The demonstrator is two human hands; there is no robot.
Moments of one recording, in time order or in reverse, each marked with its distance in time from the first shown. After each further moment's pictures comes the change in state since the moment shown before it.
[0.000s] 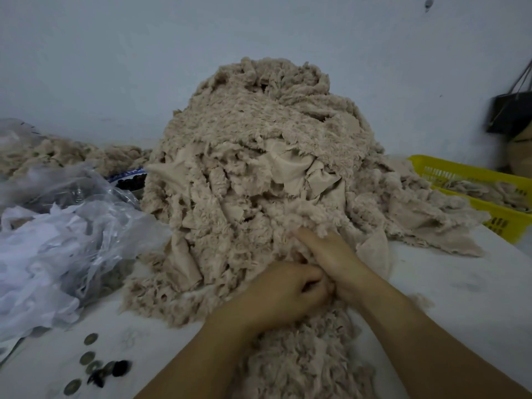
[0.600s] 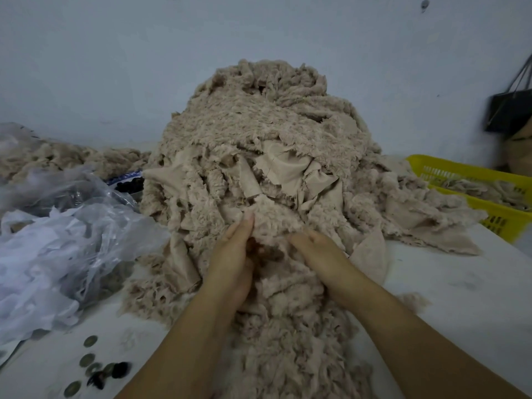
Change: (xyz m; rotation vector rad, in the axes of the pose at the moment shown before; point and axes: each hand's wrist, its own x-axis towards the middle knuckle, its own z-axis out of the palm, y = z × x) left_hand 0.004 -0.011 -0.032 -1.345 0.726 -0.427; right_hand -0.007 -0.003 0.004 -0.077 -0.114 0.044
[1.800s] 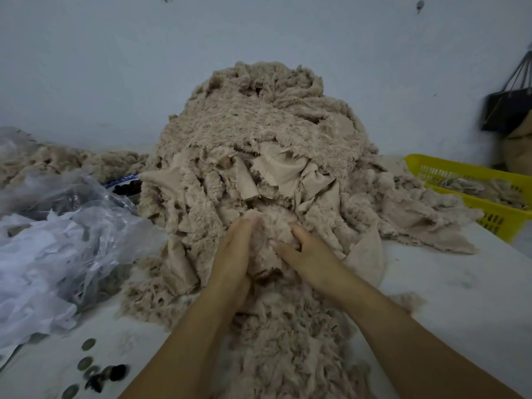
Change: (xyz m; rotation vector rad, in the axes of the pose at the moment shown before) left_hand 0.002 -0.007 -0.003 0.225 -0.078 0.085; right_hand -0.002 -0.004 0.004 -0.222 -0.039 -0.141
